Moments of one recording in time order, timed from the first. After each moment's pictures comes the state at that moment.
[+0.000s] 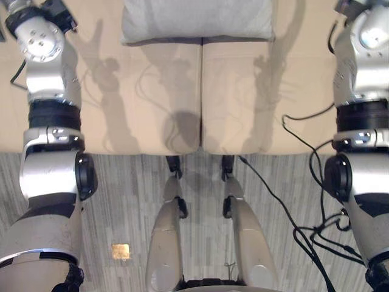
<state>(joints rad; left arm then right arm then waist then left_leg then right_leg) -1.18 0.65 0.14 0.71 -0.28 -0.25 0.44 -1.19 -0.54 -0.08 0.47 0.20 -0.25 -0.46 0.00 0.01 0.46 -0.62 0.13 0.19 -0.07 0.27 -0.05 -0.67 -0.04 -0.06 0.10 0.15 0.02</state>
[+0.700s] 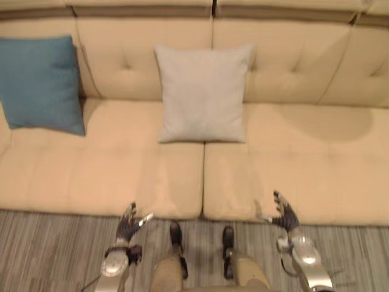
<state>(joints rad) 0.23 0.22 0.06 0.61 -0.07 -0.24 0.04 0.20 -0.24 -0.02 0.57 -0.01 -0.25 -0.03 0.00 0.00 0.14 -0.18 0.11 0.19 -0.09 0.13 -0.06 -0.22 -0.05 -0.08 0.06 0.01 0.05</state>
